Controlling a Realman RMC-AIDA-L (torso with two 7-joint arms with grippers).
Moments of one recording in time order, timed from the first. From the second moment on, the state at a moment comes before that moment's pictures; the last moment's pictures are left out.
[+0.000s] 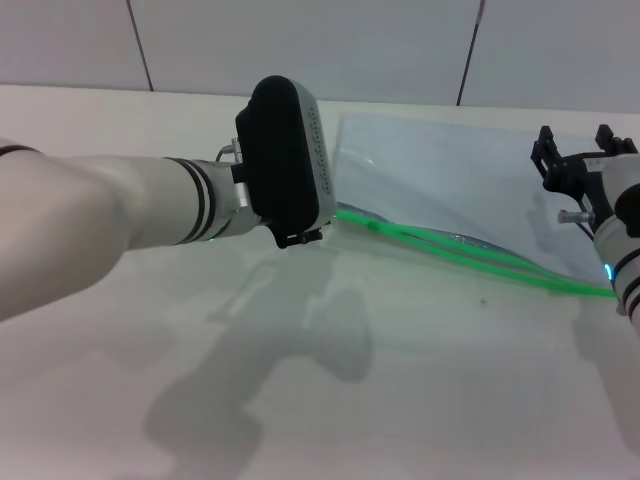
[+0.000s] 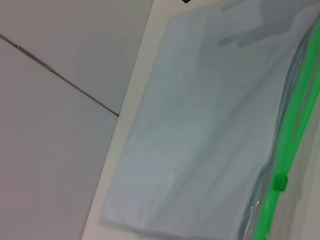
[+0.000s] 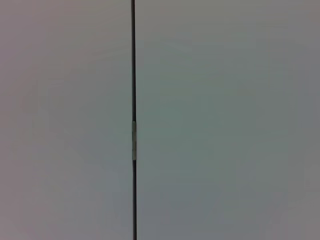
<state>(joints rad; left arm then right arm) -0.48 -2.03 1.87 1.25 2.63 0.61 -2.12 0.58 2.04 -2.56 -0.55 -1.49 0.80 2.66</state>
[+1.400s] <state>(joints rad) -0.53 -2.04 2.00 1.19 2.69 0.53 -2.18 0.59 2.04 -2.56 -0.54 -1.49 0.79 2.66</state>
